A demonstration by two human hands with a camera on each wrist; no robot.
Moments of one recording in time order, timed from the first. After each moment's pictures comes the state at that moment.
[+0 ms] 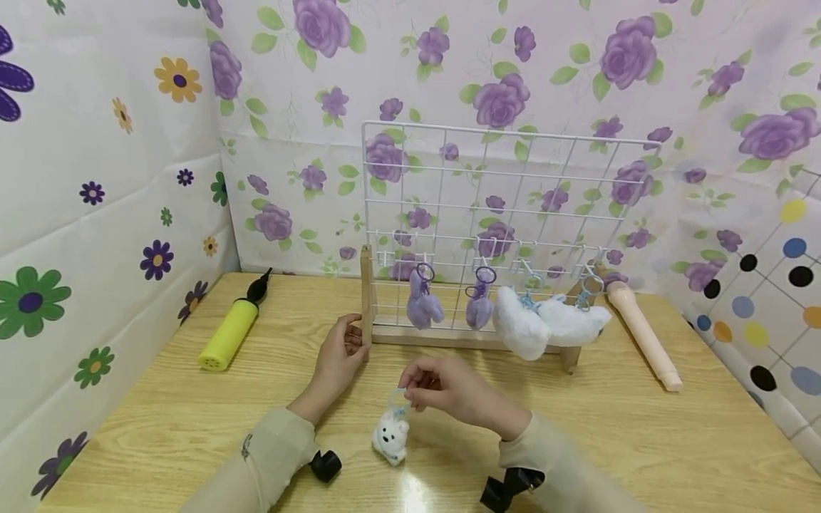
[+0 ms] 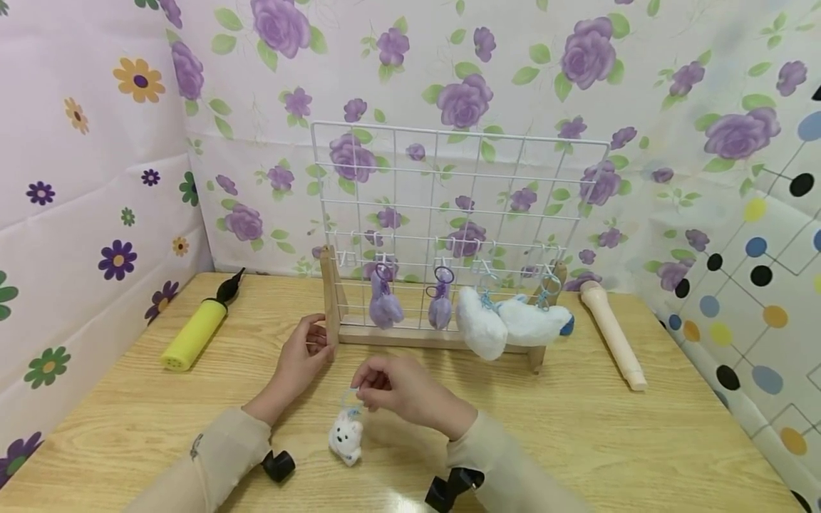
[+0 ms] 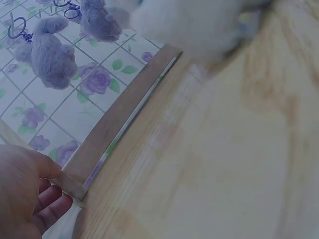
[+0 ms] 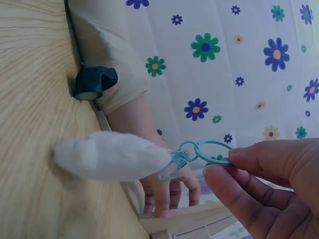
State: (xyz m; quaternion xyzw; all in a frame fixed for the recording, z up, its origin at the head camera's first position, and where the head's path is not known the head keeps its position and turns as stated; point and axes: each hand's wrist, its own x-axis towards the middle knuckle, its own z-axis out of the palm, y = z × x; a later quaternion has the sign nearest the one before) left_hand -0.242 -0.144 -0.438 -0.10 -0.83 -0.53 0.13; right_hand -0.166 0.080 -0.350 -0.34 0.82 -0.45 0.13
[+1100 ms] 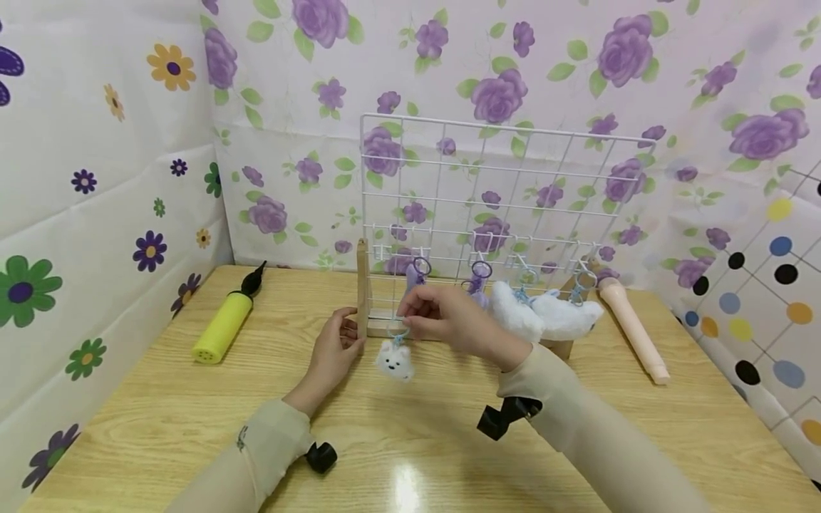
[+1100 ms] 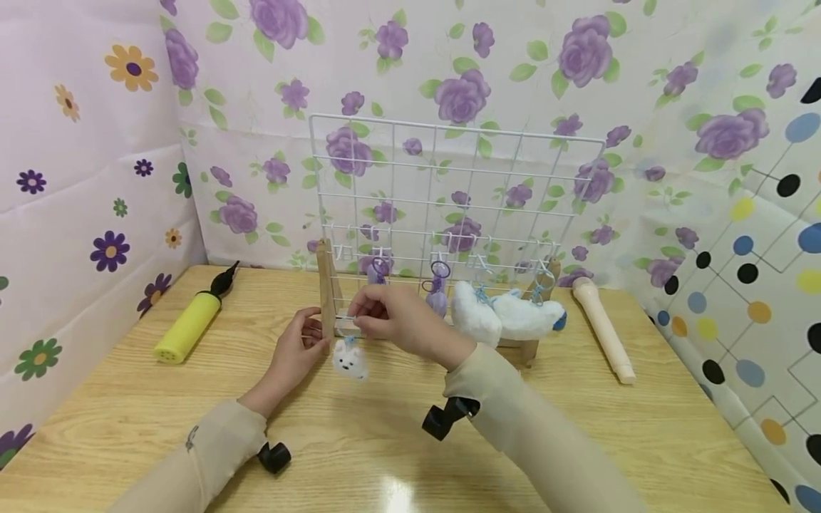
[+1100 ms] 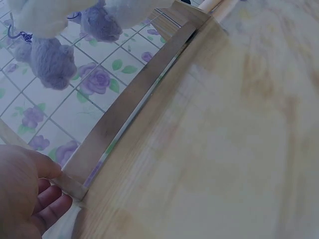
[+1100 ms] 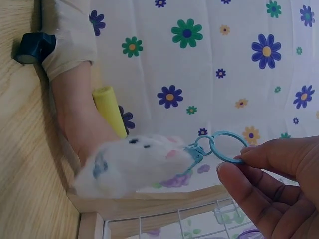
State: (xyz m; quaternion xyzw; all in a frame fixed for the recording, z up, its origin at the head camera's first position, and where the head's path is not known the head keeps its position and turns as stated) left_hand -0.244 -0.146 -0.438 -0.10 -0.83 -0.53 0.11; right_hand -0.197 0.076 -0.276 -0.35 0.85 -0.39 0.03
